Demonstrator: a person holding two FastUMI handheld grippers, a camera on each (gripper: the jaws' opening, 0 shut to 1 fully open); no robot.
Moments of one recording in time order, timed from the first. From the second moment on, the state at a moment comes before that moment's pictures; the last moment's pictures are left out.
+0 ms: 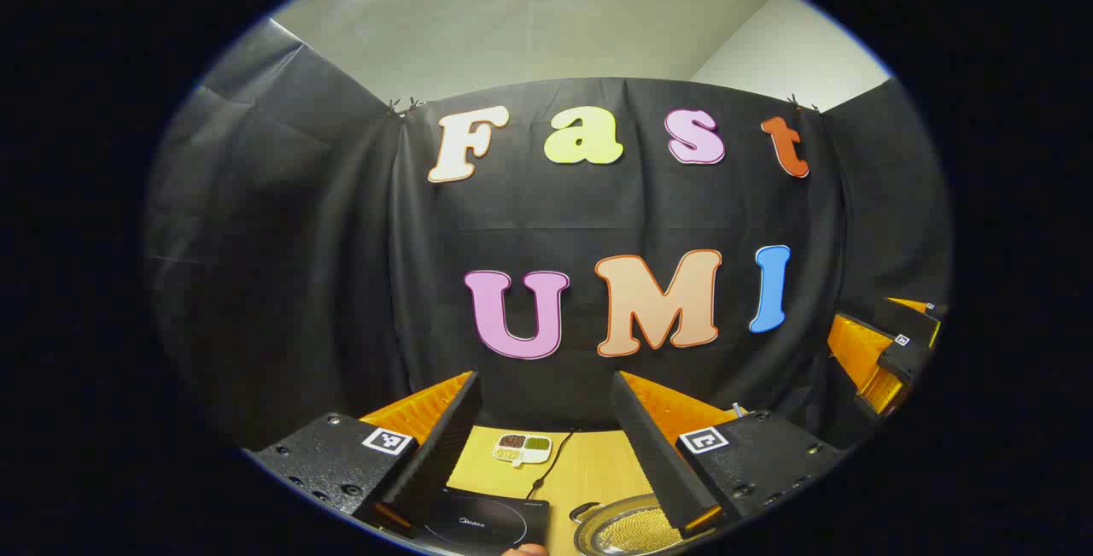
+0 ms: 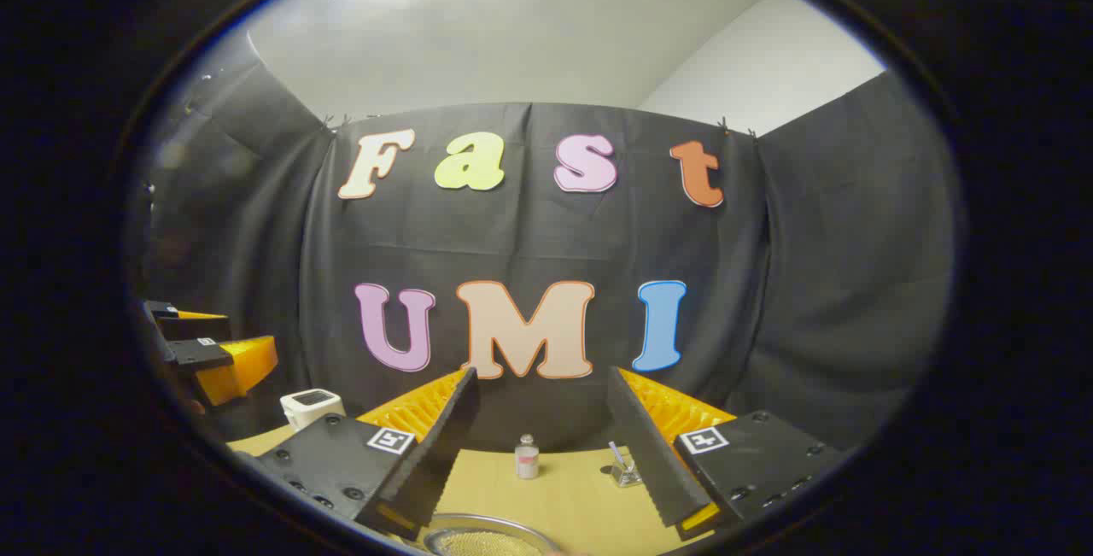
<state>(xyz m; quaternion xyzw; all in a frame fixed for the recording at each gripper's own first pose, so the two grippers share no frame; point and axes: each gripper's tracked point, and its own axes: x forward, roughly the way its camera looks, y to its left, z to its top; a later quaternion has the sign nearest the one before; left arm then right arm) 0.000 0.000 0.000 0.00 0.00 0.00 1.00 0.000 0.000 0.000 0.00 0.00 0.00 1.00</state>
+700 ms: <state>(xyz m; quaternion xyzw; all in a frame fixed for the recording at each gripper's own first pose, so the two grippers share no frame) -0.003 -0.001 0.001 0.00 0.00 -0.01 1.00 -0.012 -0.001 -0.012 -0.01 0.00 0.00 1.00</state>
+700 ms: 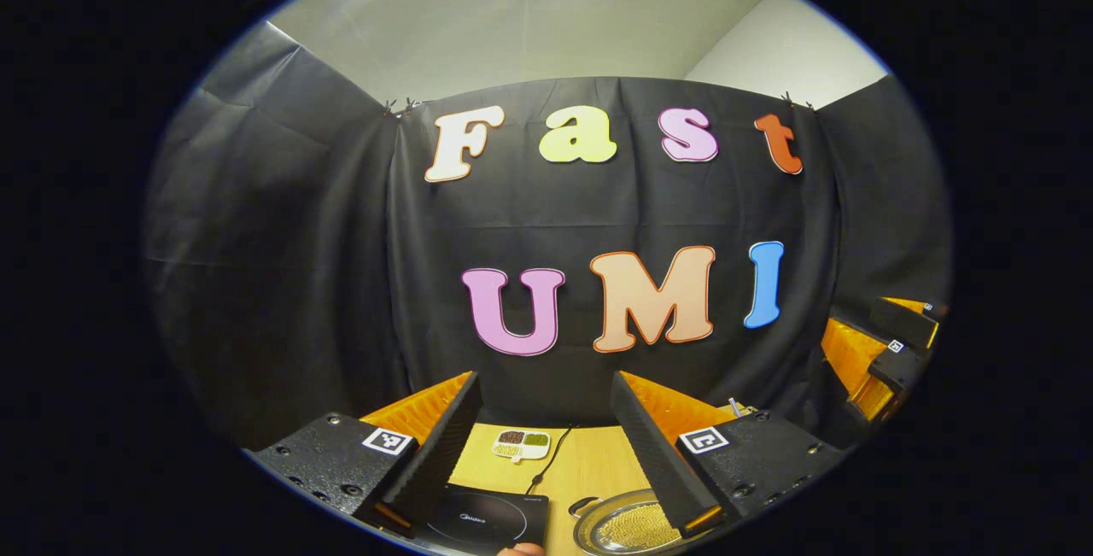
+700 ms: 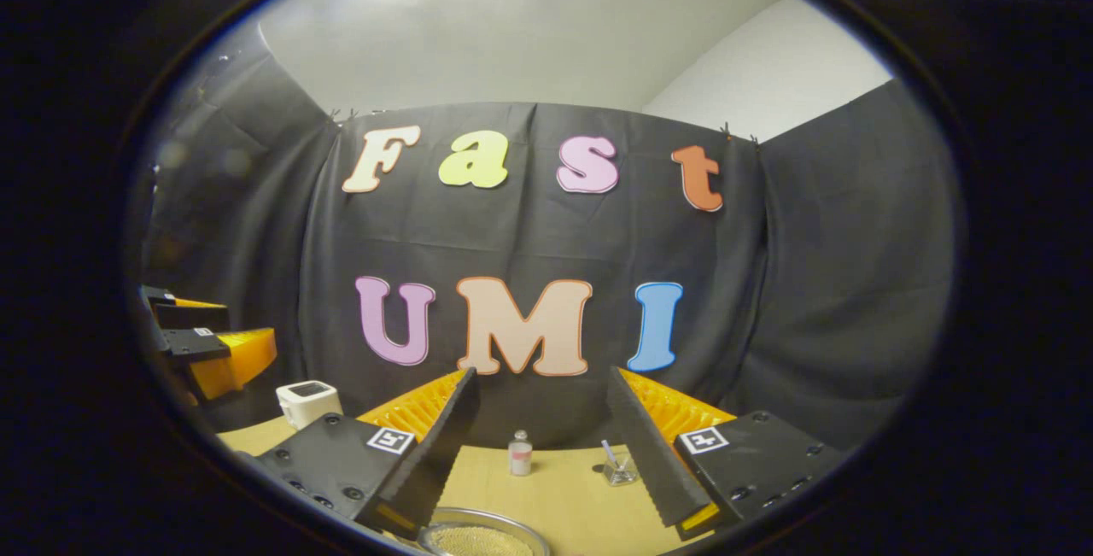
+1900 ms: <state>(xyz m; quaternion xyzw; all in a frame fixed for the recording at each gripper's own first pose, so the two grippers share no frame) -0.008 0.005 0.003 0.01 0.00 0.01 1.00 -0.101 -0.025 -0.281 -0.03 0.24 0.02 0.97</state>
